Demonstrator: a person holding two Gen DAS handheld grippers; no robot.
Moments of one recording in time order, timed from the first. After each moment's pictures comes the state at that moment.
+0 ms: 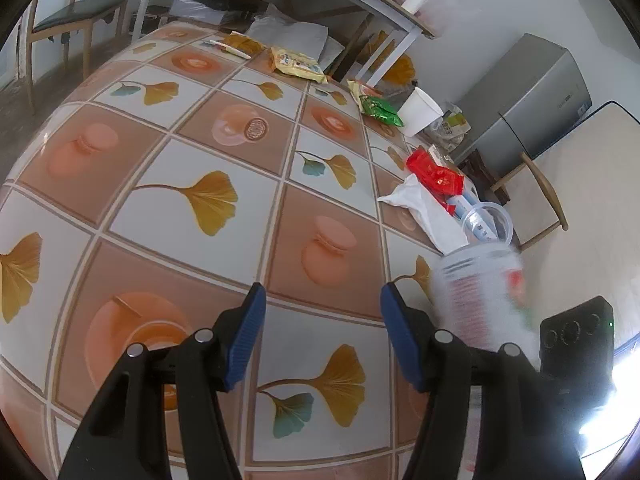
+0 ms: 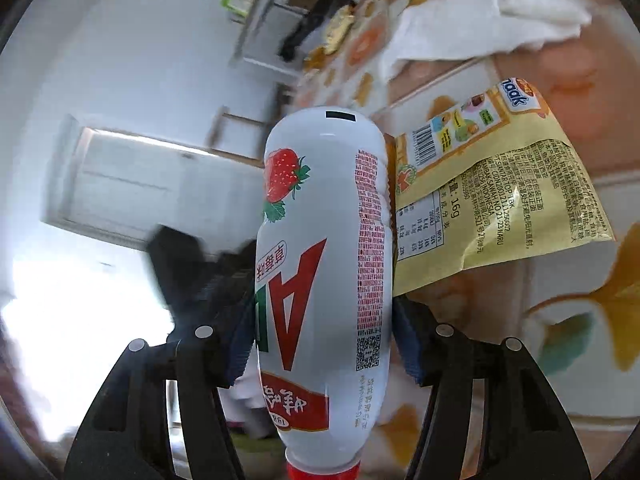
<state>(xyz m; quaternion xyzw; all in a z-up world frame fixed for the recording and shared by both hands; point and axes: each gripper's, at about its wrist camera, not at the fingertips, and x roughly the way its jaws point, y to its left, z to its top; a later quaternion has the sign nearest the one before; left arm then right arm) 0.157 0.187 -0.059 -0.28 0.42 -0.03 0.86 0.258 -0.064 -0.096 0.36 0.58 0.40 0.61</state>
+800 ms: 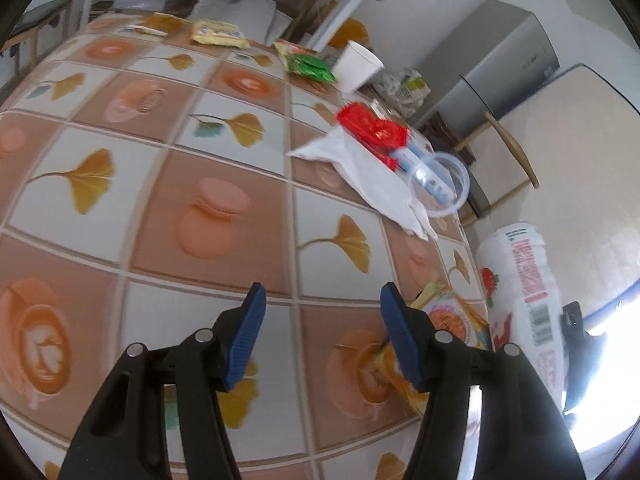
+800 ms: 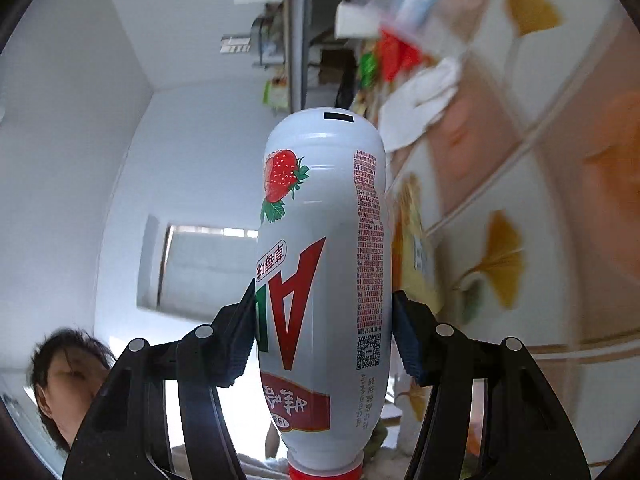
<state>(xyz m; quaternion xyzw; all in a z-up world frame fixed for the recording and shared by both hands) 0.176 0.118 -0.059 -0.25 0.44 -0.12 0.85 0.232 -0.183 -0.107 0.54 0.47 0.35 0.60</state>
